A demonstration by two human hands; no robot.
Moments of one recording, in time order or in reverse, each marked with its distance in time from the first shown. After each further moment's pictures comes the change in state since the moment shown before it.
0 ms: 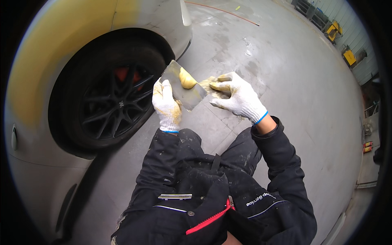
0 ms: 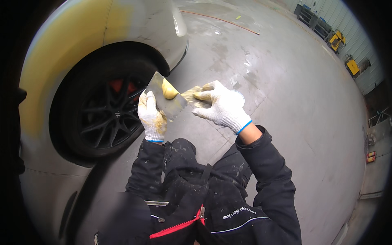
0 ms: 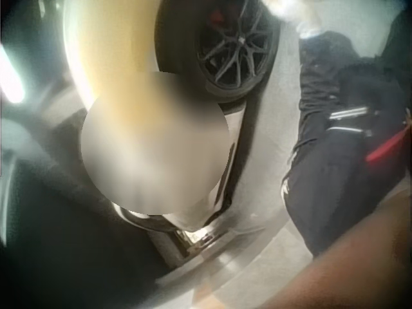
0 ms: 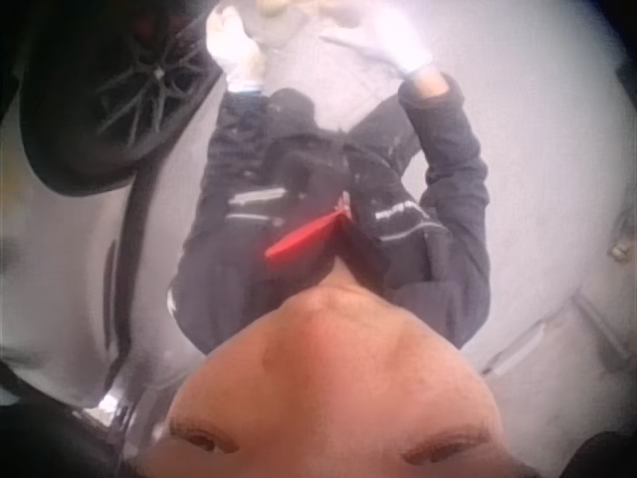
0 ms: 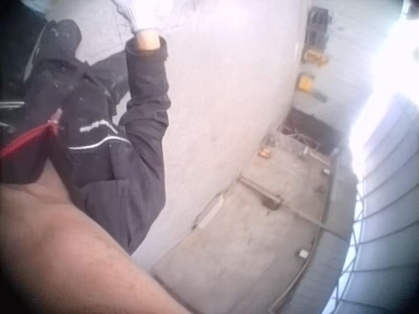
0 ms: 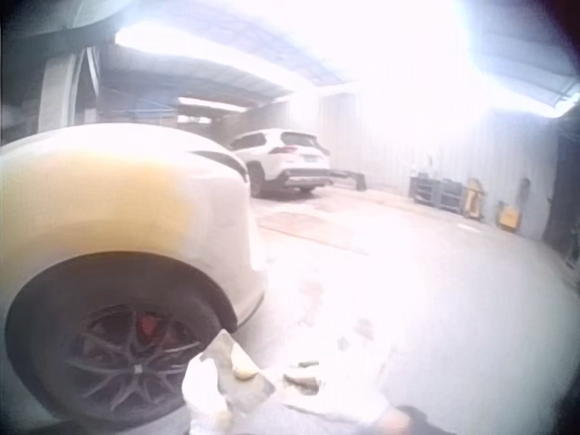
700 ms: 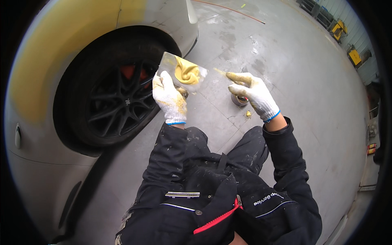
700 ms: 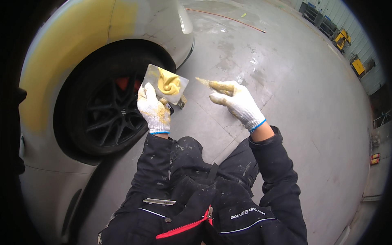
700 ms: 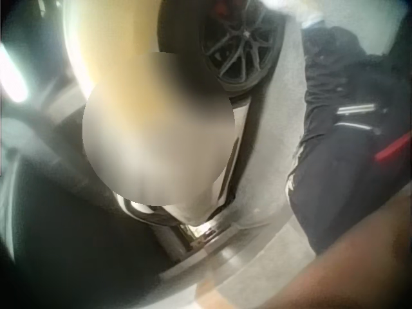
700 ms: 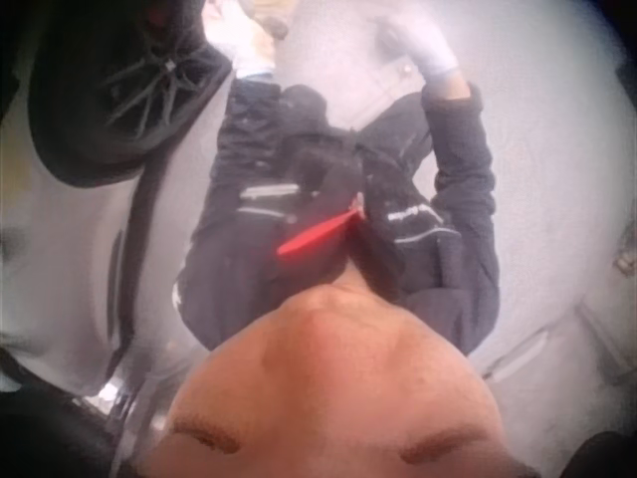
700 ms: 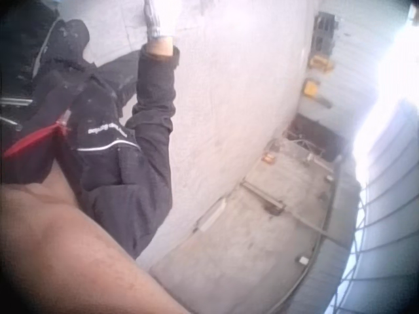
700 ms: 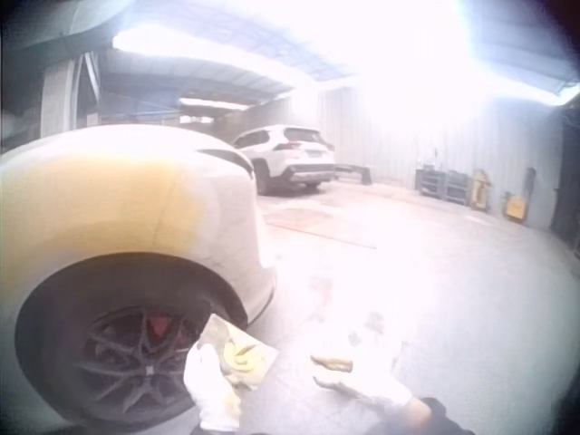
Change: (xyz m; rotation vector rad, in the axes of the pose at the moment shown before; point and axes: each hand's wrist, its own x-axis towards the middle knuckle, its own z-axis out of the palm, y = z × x) left_hand 0.018 0.015 0.014 -0.089 0.187 0.002; right_hand -0.006 0.027 0.000 0.707 0.040 0.308
